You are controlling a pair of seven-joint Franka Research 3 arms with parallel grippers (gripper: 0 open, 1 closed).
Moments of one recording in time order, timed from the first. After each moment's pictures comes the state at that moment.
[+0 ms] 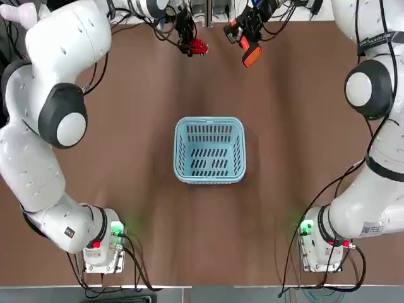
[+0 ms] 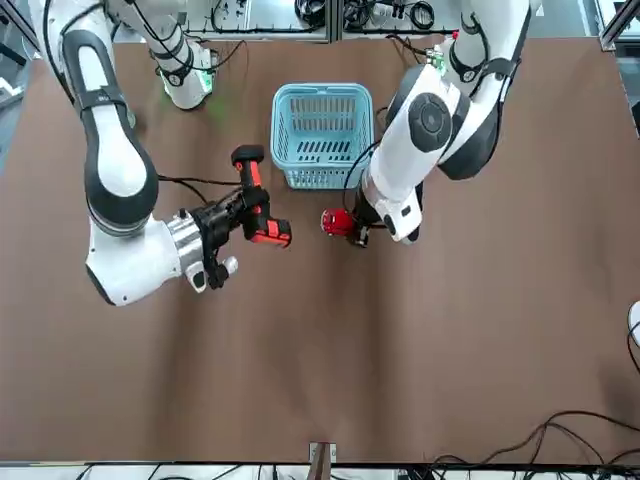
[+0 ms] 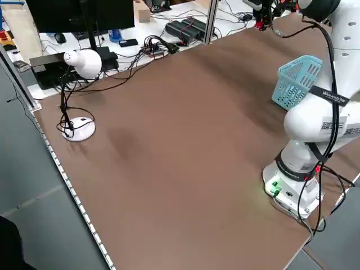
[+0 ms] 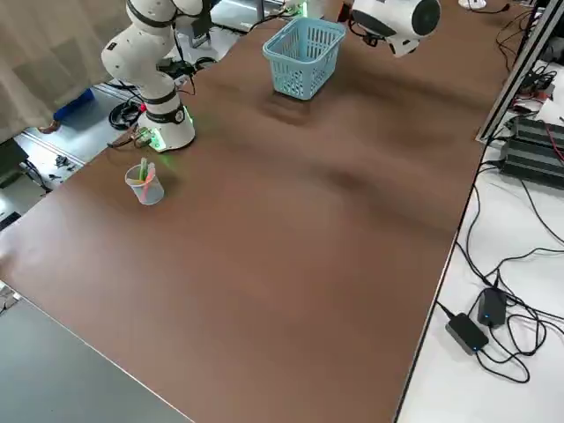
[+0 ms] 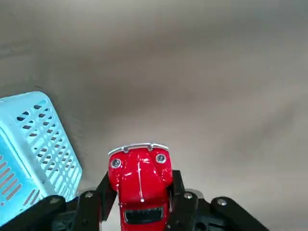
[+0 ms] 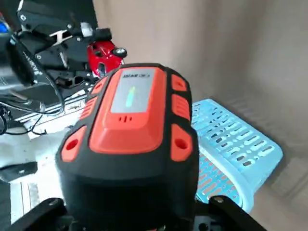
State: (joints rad) left arm -0.52 0.40 -0.09 -1.46 -0.22 2.00 -1.90; right arm 0.09 0.61 0.27 -1.29 0.89 1.43 -0.08
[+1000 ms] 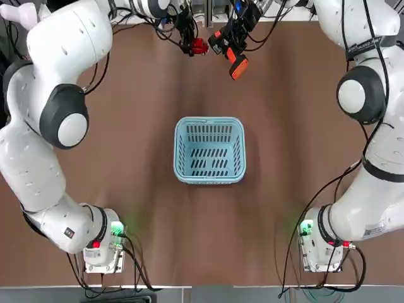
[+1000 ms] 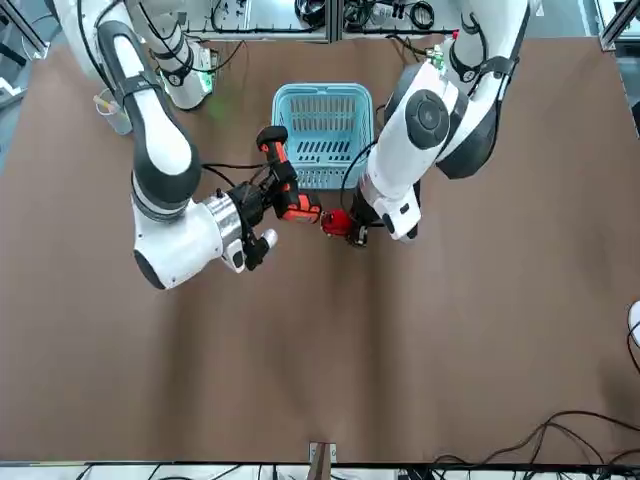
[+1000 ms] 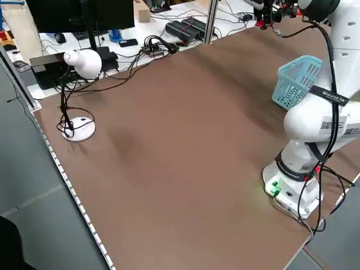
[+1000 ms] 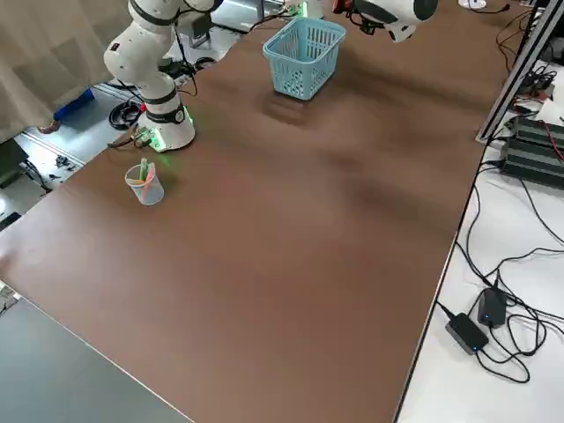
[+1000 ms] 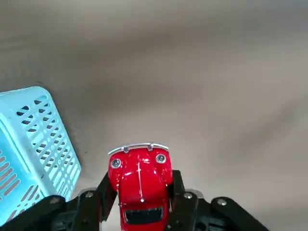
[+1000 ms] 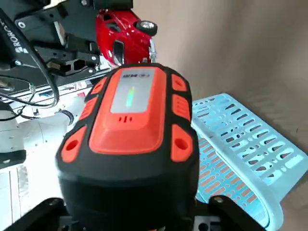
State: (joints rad) left arm -0.54 0.41 -0.09 -1.45 -0.21 2.00 -1.92; right arm 0.19 0.62 0.27 -1.29 0.90 1.47 -0.10
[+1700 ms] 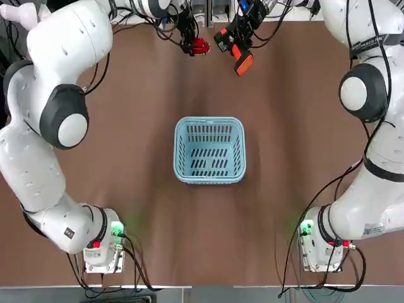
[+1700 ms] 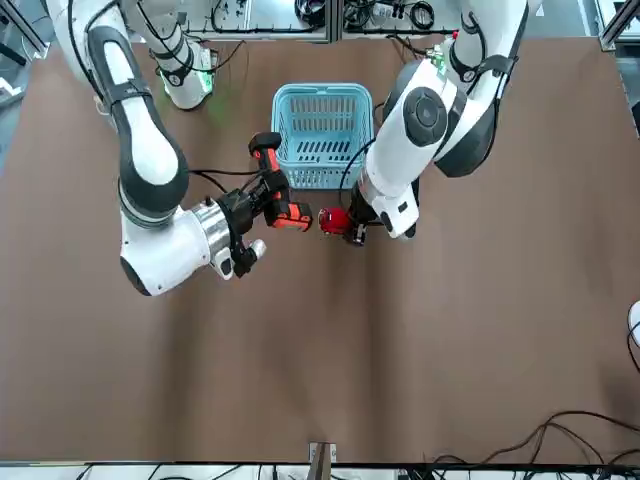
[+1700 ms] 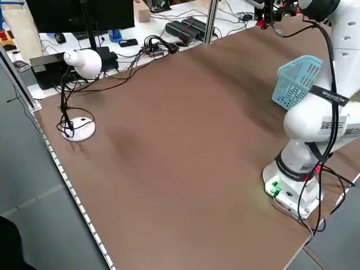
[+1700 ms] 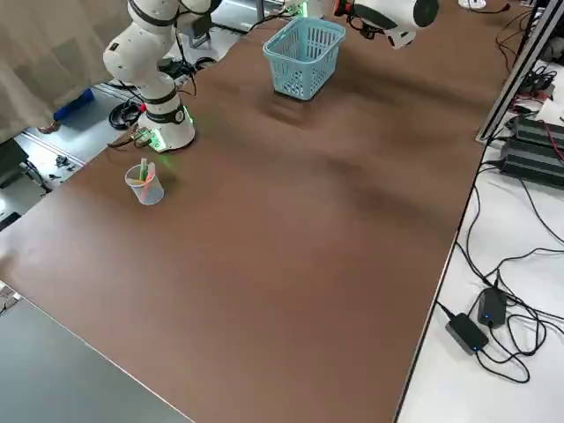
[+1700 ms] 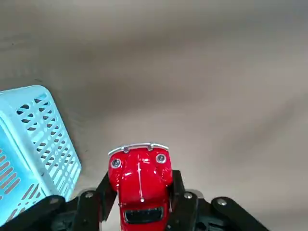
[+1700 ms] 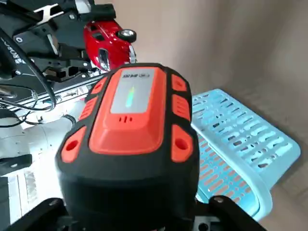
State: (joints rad) left arm -0.54 0.41 -0.09 -1.45 -0.21 1.99 -1.92; right arm 0.15 0.61 0.26 -1.29 0.90 1.43 -0.05
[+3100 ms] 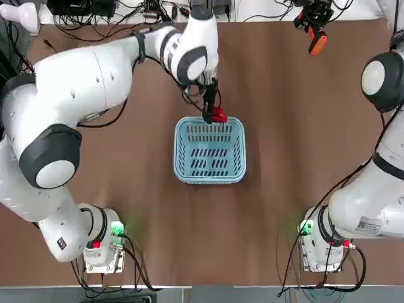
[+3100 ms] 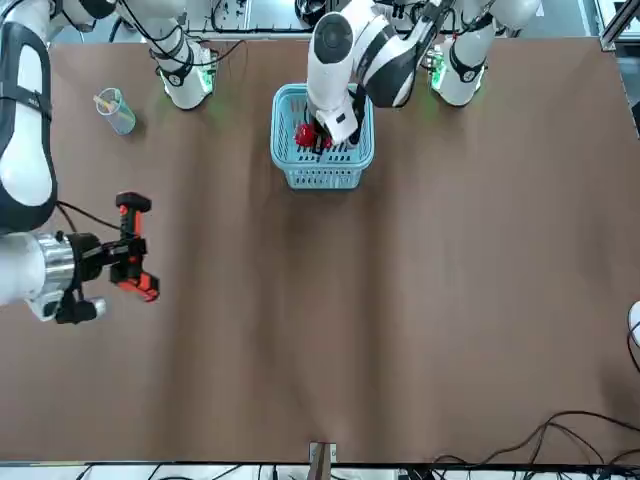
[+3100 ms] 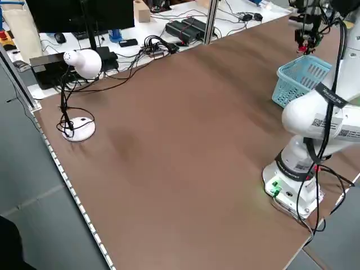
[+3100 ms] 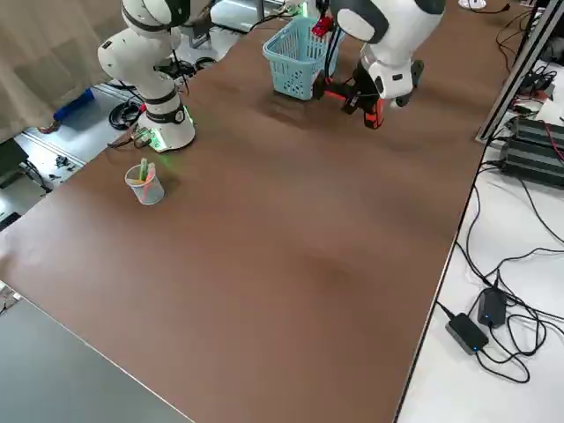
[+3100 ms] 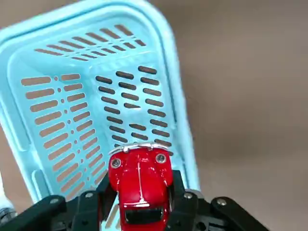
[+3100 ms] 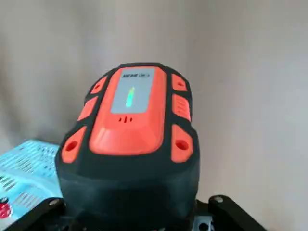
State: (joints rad) left arm -0.87 0.28 -0.10 -1.79 -0.19 2.02 -2.25; right arm -0.12 0.60 0.15 -1.05 0.17 1.32 -0.02
